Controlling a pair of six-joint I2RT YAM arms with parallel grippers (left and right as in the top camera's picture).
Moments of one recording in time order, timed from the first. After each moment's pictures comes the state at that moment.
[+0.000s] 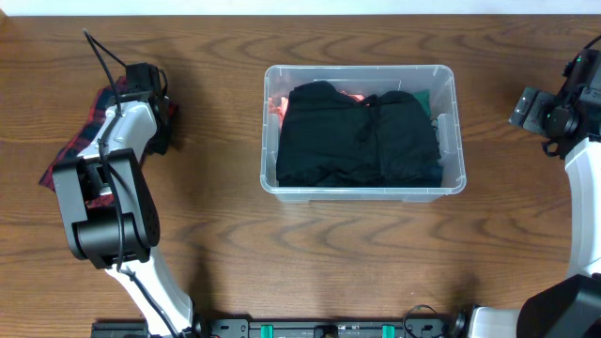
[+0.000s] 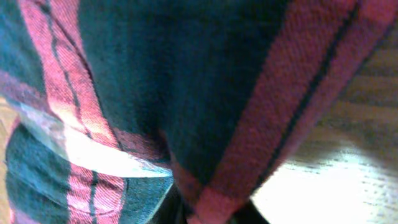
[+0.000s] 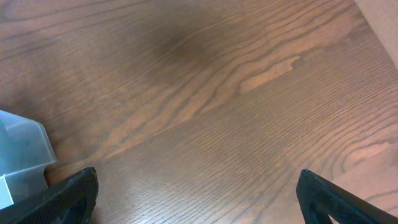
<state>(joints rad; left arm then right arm) 0.17 2.04 1.36 -0.63 -0.45 0.40 -0.29 1.53 1.35 -0.77 0.19 0.12</state>
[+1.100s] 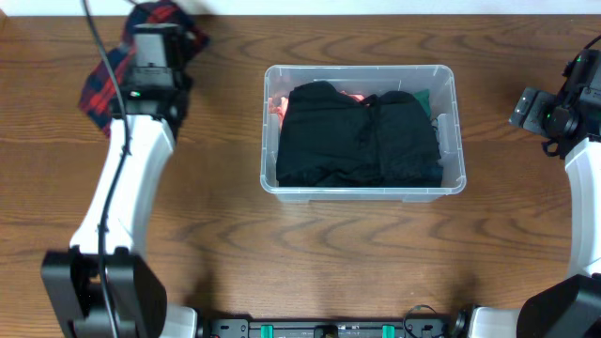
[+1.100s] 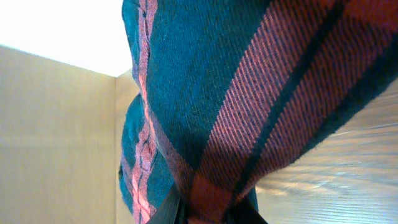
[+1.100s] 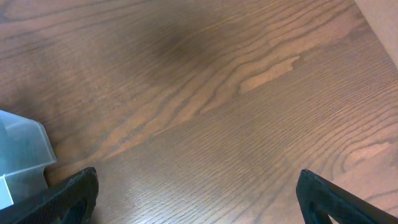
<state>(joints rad) -0.06 1.63 1.39 -0.52 -0.46 0.51 -0.29 1.53 1.35 -0.77 0.19 0.12</state>
